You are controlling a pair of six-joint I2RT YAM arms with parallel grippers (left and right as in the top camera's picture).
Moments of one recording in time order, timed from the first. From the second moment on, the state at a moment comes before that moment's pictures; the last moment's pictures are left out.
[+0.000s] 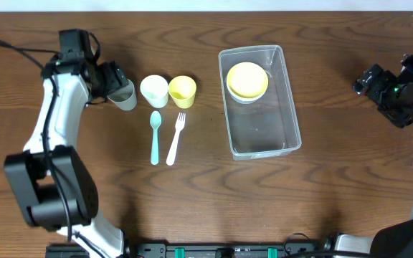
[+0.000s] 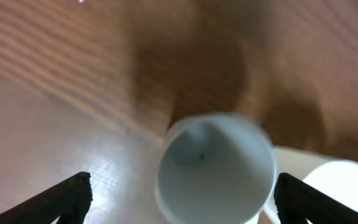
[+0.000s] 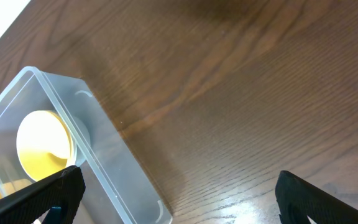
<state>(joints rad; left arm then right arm) 0.14 1.85 1.46 -0.76 0.04 -0.36 -0.32 1.51 1.42 -0.99 -0.21 0.41</state>
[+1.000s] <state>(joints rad) -0.12 1.66 1.99 -1.17 0.07 -0.31 -0.32 1.51 1.42 -0.99 -0.21 0.41</state>
